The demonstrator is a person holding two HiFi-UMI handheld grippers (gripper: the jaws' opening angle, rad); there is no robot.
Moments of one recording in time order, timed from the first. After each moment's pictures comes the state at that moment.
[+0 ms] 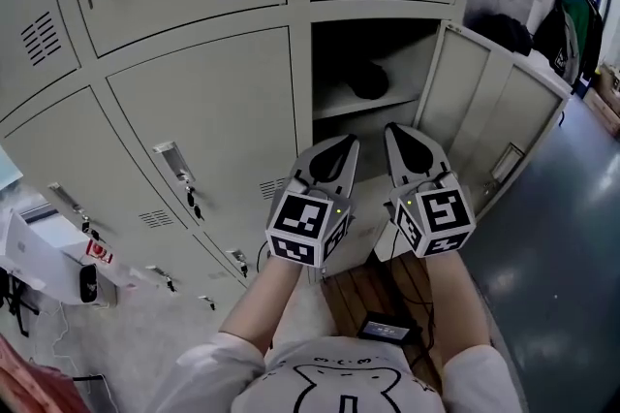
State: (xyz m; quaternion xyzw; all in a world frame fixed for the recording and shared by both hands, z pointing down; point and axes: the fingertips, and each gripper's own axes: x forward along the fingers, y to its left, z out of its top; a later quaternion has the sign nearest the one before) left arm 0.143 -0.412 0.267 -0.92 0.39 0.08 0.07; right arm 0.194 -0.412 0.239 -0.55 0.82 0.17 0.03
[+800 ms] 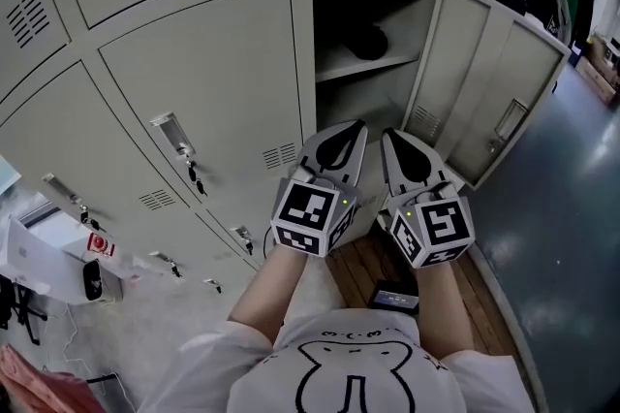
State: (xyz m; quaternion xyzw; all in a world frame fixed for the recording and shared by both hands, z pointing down) left arm 0.142 -0.380 0.297 -0.93 0.34 0.07 0.06; right arm 0.173 -0.360 0.289 -0.57 0.81 0.12 0.05
